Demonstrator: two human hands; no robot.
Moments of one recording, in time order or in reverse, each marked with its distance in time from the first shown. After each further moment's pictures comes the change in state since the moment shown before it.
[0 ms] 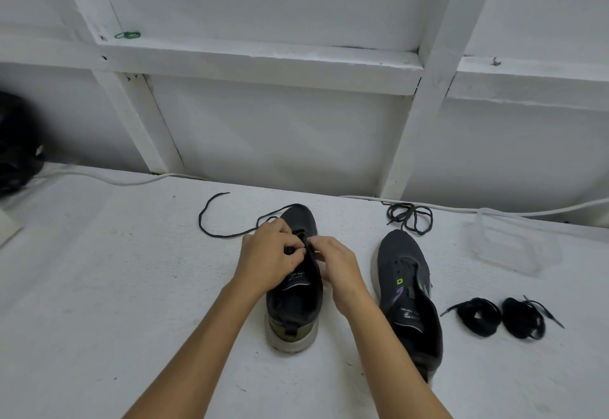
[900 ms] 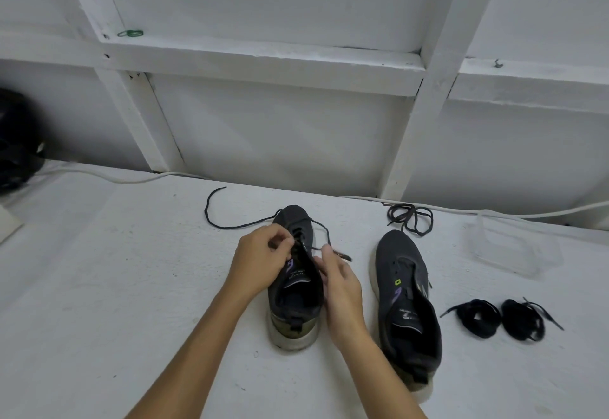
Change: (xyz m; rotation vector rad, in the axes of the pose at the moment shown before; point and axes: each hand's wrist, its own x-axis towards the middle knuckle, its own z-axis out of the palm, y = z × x) left_hand -0.015 0.000 -0.008 -0.441 0.055 -0.211; right_hand -0.031 0.029 0.004 0.150 0.109 0.022
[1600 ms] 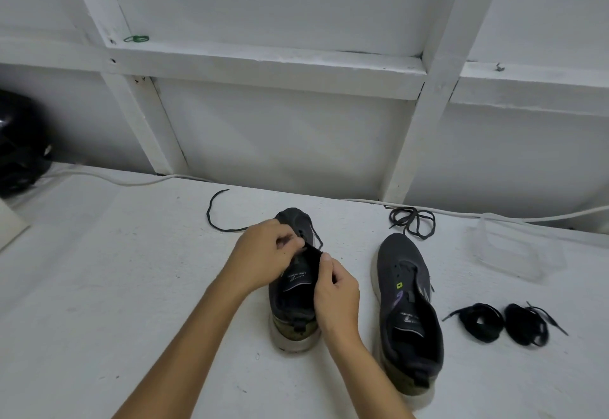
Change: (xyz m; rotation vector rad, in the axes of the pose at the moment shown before) left_hand 0.000 0.032 -0.023 0.309 -0.104 0.084; right_hand -0.006 0.001 0.014 -0.347 0.149 -0.333
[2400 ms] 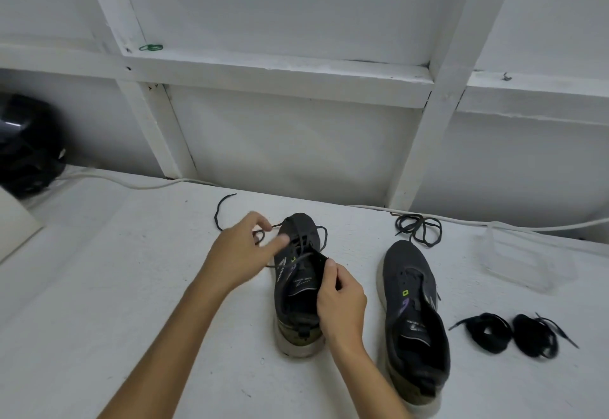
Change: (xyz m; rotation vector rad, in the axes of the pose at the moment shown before) left_hand -0.010 -0.016 -0.032 -0.126 0.047 -0.269; right_hand -0.004 -0.003 0.000 -0.077 0.049 -0.028
